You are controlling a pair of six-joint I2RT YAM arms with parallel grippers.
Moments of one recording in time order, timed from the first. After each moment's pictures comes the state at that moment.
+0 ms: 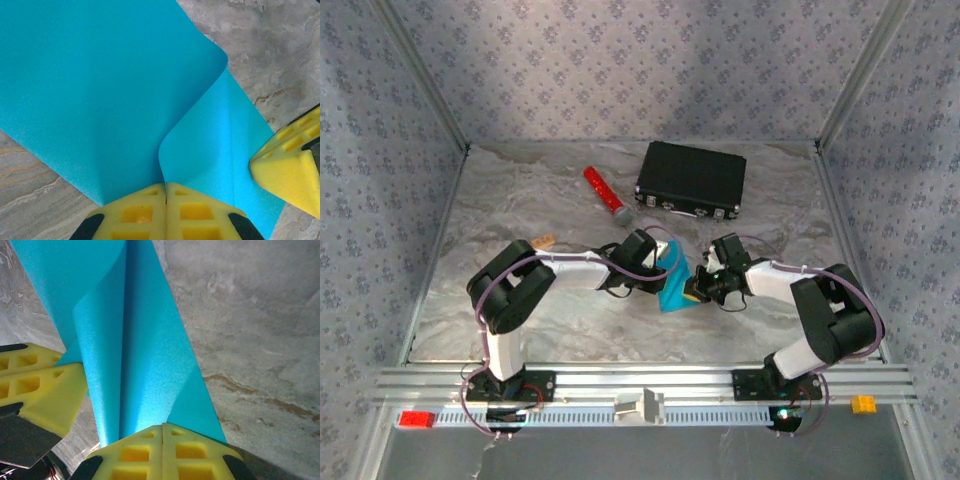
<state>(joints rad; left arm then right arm) -0.88 1.85 0.98 -0.05 0.23 -0.46 0.40 1.51 0.56 -0.17 -0.56 0.77</state>
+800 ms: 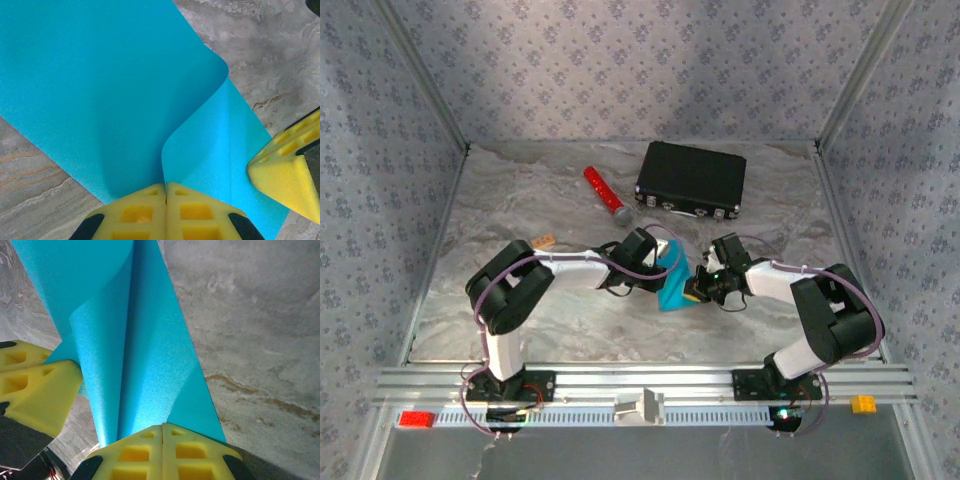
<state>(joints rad) -0.88 1.85 0.99 -0.06 0.22 -0.46 0.40 1.51 0.56 -0.16 -0.56 0.77</state>
